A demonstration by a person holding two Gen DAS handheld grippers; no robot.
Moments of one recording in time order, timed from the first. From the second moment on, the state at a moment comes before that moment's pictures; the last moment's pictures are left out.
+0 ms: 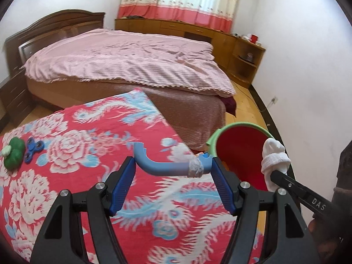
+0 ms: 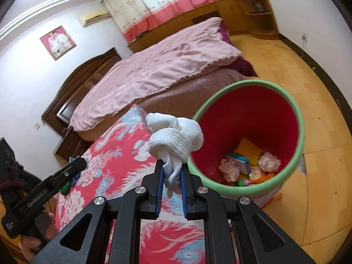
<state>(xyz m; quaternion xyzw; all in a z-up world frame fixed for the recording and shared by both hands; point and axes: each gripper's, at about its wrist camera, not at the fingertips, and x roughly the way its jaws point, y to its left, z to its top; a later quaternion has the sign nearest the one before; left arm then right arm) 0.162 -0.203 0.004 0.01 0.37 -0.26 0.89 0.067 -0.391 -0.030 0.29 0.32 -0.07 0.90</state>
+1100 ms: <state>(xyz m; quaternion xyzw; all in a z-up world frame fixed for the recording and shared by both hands) 0.166 -0.357 -0.047 0.10 0.40 -0.37 0.83 0.046 -0.489 -0.072 0.36 0.32 -0.15 0.86</state>
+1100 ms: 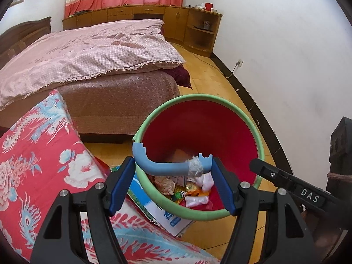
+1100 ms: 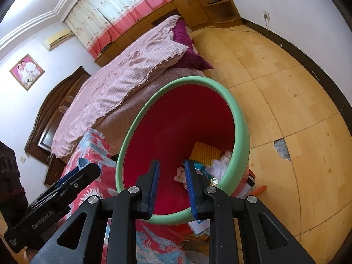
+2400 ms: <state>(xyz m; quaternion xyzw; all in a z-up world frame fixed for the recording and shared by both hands) 0.127 -0.211 -0.006 0.02 0.40 -0.25 0.88 0.024 -0.382 -0.019 0.26 0.31 -0.11 0.91</state>
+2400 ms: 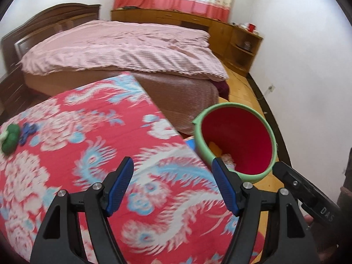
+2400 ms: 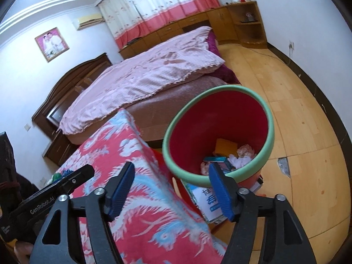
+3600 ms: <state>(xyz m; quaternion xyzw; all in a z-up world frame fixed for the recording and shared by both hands) 0.043 -0.062 0.025 -0.05 0.36 -0.09 0.93 -0.018 -0.254 0.019 0.15 0.28 -0.06 0.95</state>
